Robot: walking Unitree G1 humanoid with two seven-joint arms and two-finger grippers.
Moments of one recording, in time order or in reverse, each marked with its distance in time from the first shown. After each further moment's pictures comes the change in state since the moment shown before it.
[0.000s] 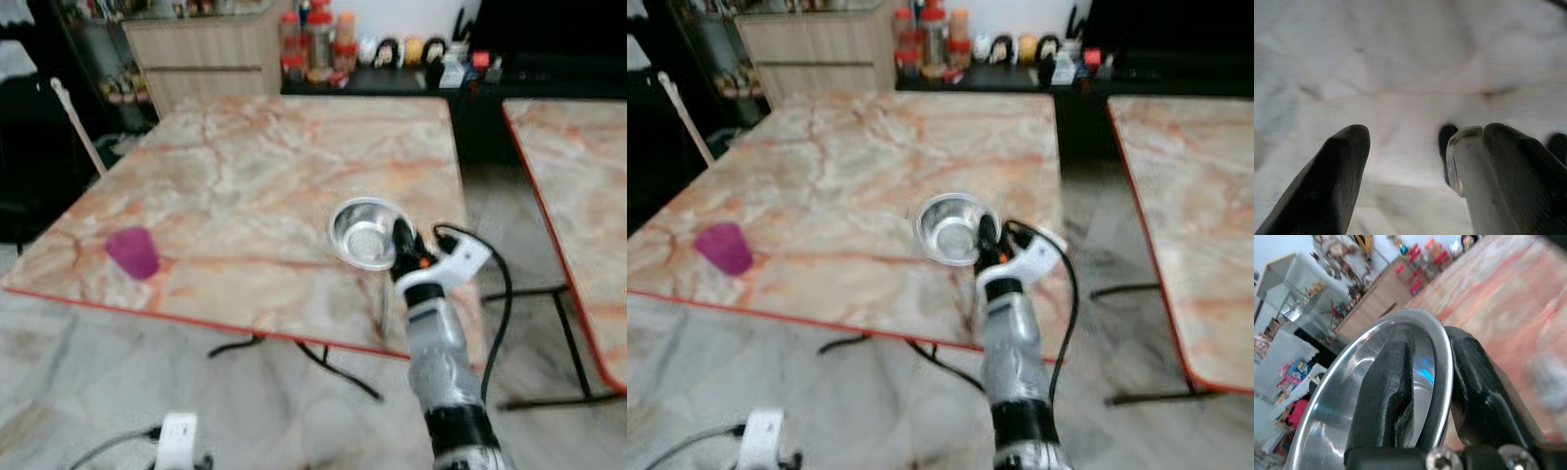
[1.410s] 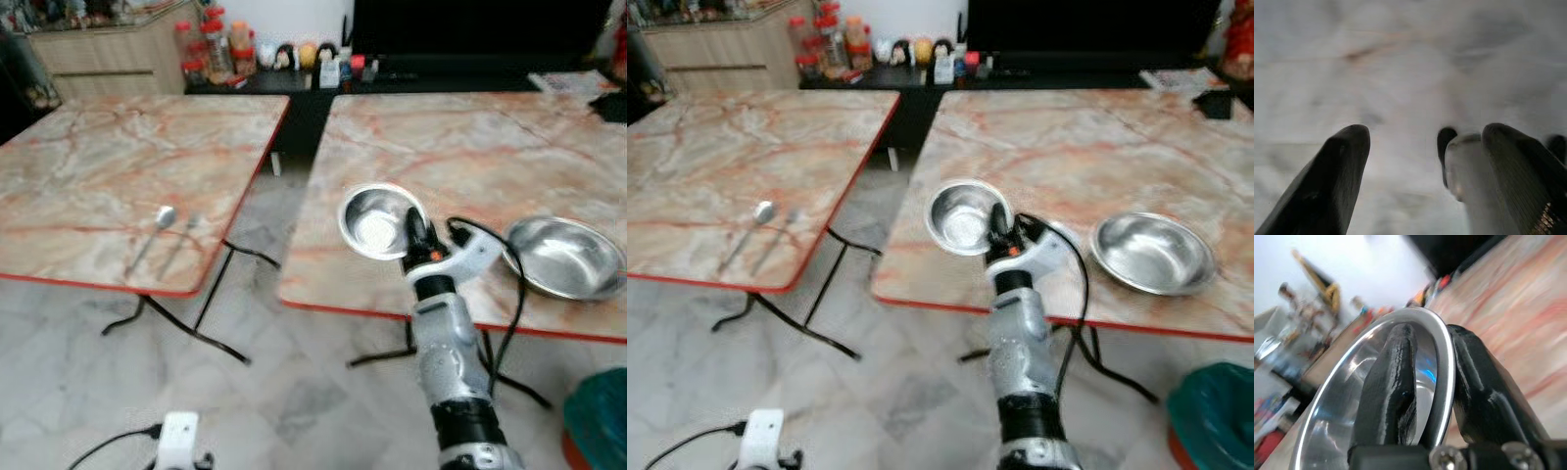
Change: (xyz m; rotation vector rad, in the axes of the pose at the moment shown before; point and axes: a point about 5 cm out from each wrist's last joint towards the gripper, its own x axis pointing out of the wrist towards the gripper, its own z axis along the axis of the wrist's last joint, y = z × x) left arm 0.000 -0.004 0.001 0.004 0.001 -0.016; right arm 0.003 -0.013 0.028 -0.061 -0.098 -0.024
